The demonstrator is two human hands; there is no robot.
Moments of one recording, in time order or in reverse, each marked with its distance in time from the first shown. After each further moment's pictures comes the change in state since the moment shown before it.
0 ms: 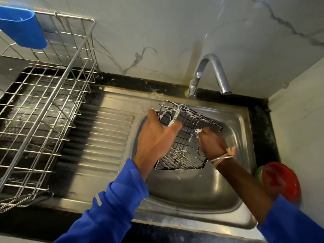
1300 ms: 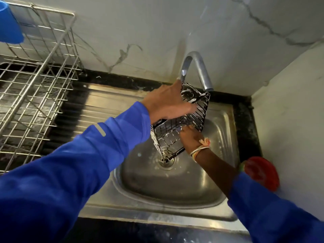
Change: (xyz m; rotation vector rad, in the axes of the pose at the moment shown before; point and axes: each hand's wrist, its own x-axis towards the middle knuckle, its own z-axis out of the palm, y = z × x) left_hand 0.054 0.083 0.009 0.602 -0.286 0.350; right_hand 0.030 -0.004 0.026 -0.038 -0.219 -0.018
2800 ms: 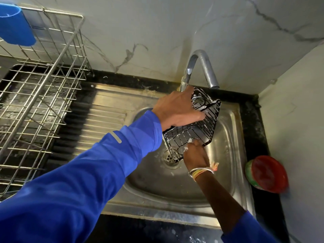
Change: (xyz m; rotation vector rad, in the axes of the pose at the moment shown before) left_hand -0.004 0.001 0.023 -0.010 0.010 0.056; right_hand -0.062 -0.035 0.027 0.525 0.095 0.386
